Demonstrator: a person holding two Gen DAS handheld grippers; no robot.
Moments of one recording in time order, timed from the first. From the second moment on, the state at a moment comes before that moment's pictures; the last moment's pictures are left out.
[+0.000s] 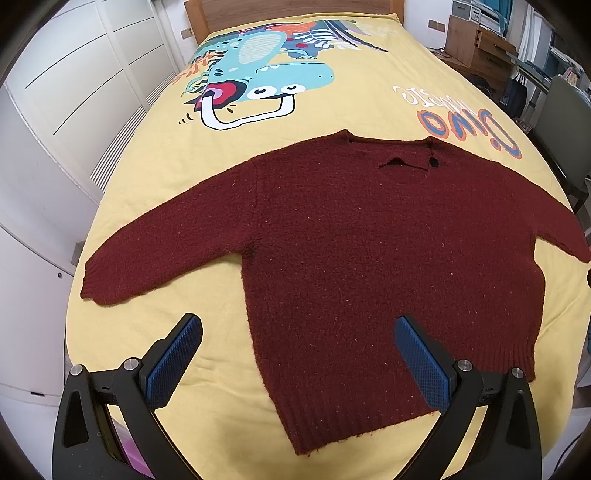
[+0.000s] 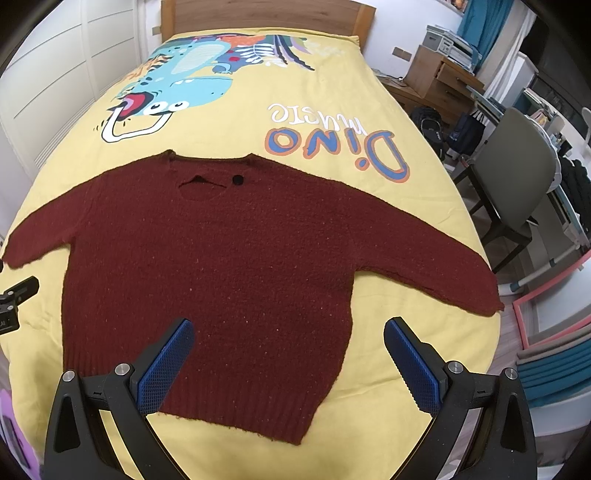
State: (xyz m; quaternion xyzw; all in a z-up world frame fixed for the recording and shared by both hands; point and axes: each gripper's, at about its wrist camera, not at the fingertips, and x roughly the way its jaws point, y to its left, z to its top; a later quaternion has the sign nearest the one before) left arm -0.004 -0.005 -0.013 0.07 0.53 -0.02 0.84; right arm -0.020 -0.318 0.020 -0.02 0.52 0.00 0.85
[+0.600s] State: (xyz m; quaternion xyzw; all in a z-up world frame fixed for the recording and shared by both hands) left arm 0.007 -0.009 -0.012 0.08 0.53 -0.02 0.84; right arm -0.006 -0.341 0.008 0.00 0.52 -0.01 0.85
